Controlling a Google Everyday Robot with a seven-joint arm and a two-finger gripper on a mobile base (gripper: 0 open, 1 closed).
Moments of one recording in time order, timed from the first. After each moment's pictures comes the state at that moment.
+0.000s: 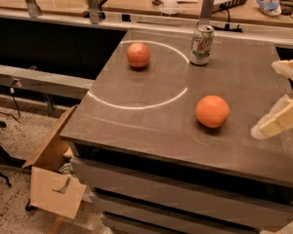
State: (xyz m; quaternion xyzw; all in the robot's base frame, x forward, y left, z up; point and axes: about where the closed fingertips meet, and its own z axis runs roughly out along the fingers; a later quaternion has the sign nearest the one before) arm 0.461 -0.250 0.927 -0.49 0.79 0.08 0.36
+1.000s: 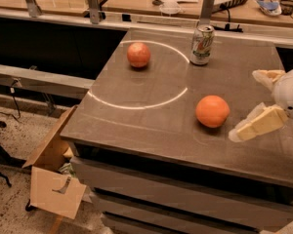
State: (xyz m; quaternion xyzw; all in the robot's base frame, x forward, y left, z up) arm 0.476 -0.220 0.897 -0.47 0.78 0.12 0.39
